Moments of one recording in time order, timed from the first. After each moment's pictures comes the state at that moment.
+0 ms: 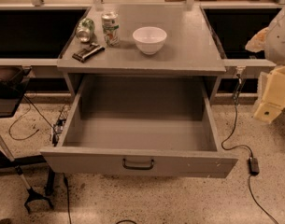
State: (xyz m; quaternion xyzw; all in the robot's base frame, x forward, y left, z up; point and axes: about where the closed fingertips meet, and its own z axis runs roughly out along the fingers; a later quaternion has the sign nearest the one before) arm 0.438 -0.217 0.976 -0.60 0.78 -0.03 0.16
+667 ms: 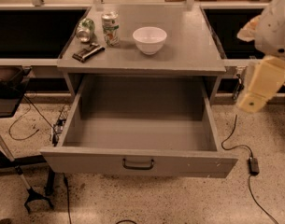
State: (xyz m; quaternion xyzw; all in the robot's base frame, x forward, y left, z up) arm 0.446 -0.191 0.994 -0.60 0.78 -0.04 0.20
